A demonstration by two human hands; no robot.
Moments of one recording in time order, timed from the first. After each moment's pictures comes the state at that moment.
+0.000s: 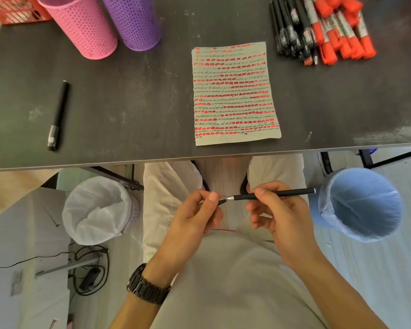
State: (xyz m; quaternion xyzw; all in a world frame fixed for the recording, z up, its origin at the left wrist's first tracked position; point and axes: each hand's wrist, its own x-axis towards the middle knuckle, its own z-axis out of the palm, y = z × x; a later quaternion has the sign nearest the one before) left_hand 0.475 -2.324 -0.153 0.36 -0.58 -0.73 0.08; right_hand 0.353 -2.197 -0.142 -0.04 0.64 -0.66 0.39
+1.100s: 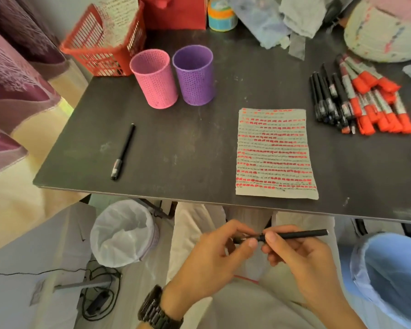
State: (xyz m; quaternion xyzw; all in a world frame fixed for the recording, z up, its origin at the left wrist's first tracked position) left_hand 0.479 -2.356 -0.133 0.26 -0.76 -0.59 0.05; right_hand 0.346 -2.225 -0.129 -0.16 0.67 -0.62 0.38
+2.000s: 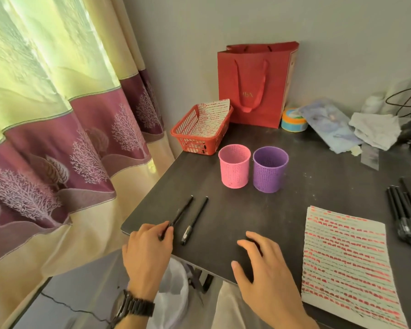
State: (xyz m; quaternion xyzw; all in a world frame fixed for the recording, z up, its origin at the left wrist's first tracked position) left_hand 0.572 -2.539 -0.107 0.68 -0.70 -0.06 0.21; right_hand 0.364 -2.403 -0.132 -0.60 0.73 -0.31 0.10
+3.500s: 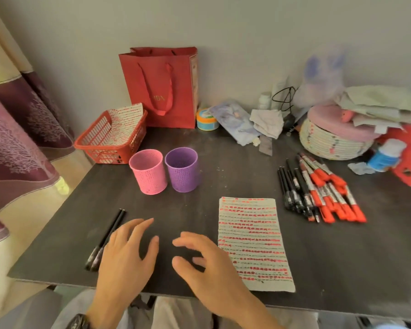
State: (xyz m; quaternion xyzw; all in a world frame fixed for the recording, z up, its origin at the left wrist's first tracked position) left_hand 0.472 -2.504 -0.106 0.46 -0.85 -0.11 0.24; right_hand 0.328 -2.370 -0.085 -0.46 0.67 -0.45 0.36
